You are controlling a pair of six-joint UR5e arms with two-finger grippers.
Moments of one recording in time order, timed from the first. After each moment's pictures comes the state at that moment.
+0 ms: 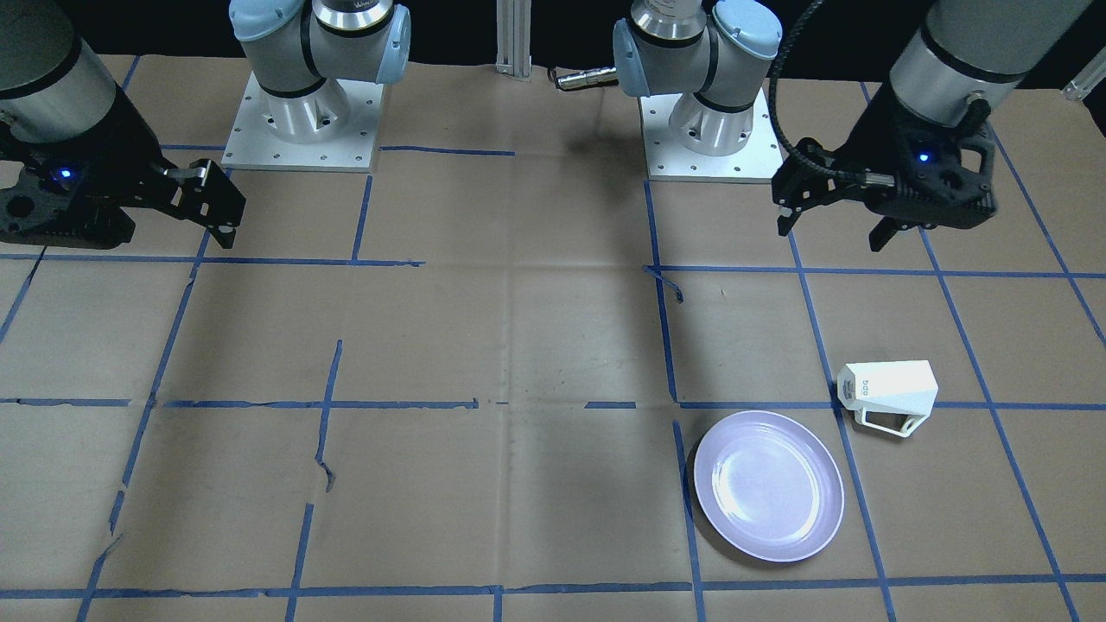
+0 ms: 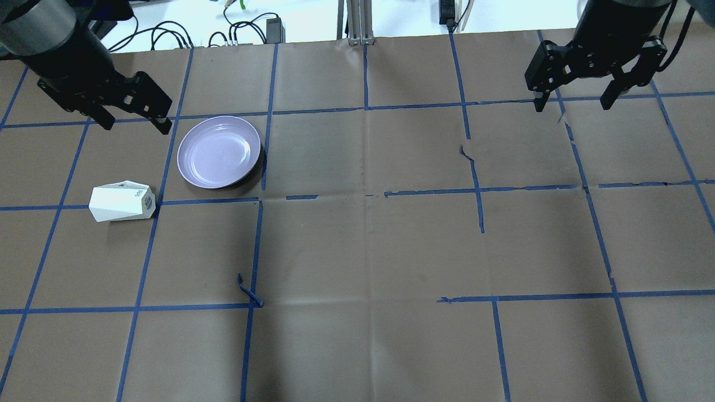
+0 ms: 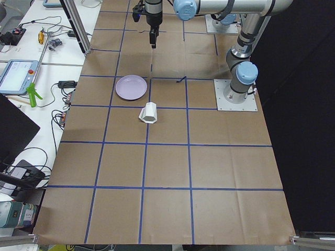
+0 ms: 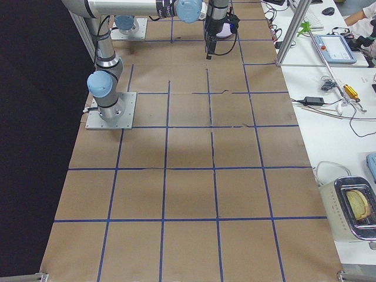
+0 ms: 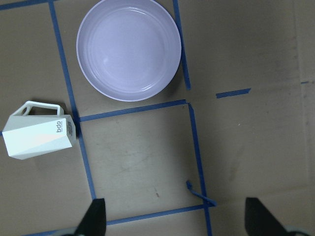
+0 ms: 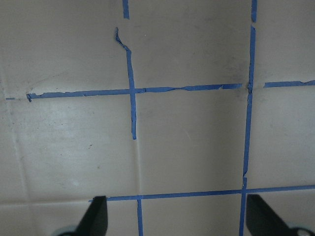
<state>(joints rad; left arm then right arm) -1.34 -1.57 -1.52 -1.62 1.54 0.42 1.47 -1.48 1.43 -1.44 -1.60 -0.06</state>
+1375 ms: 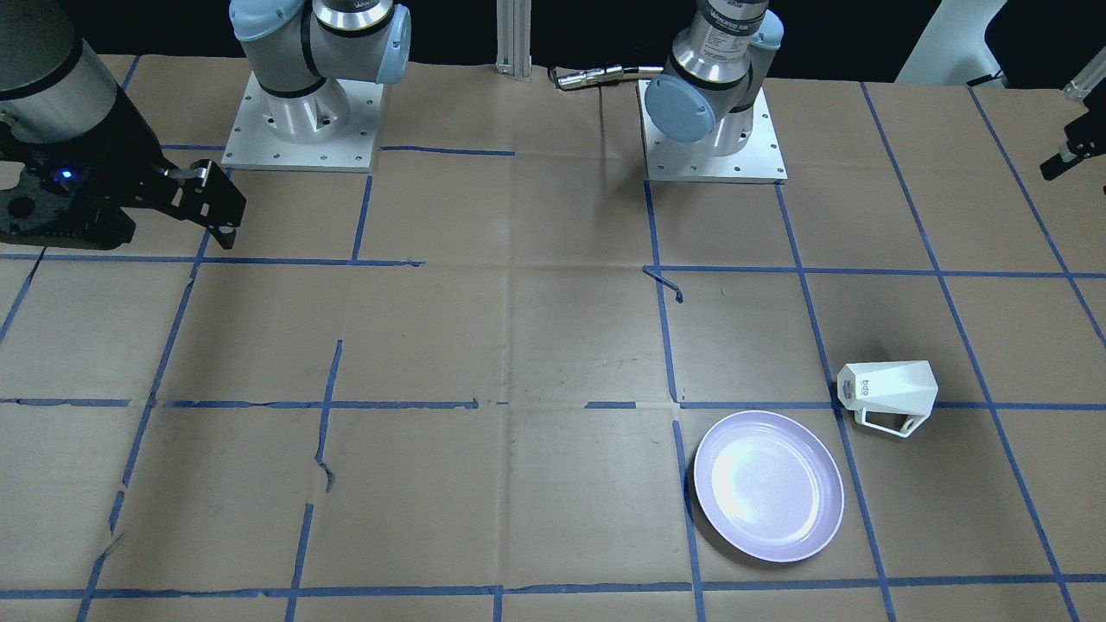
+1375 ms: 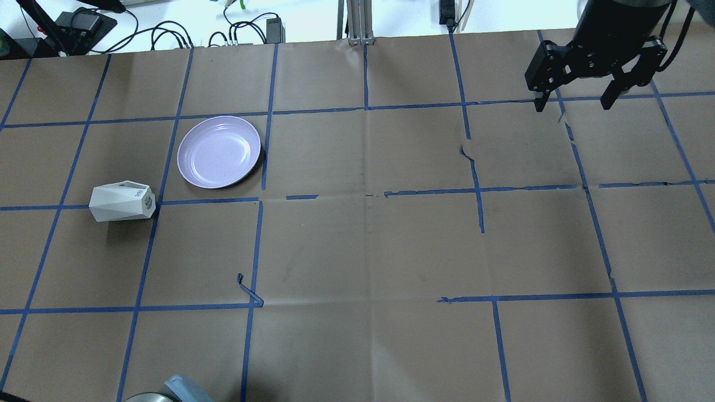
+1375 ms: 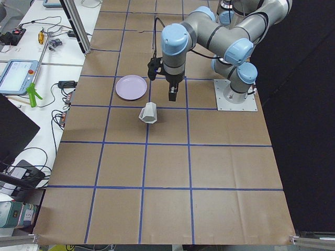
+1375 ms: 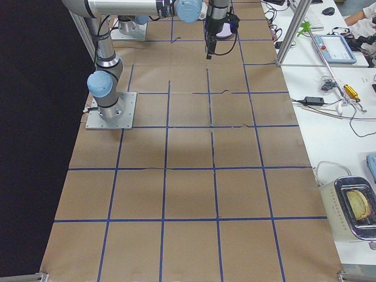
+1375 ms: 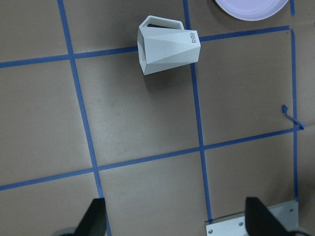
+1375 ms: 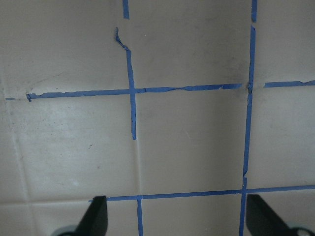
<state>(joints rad) -0.68 -1.72 -1.44 -1.81 1.44 1.00 1.47 -1.48 1.43 -1.44 -1.60 -0.06</state>
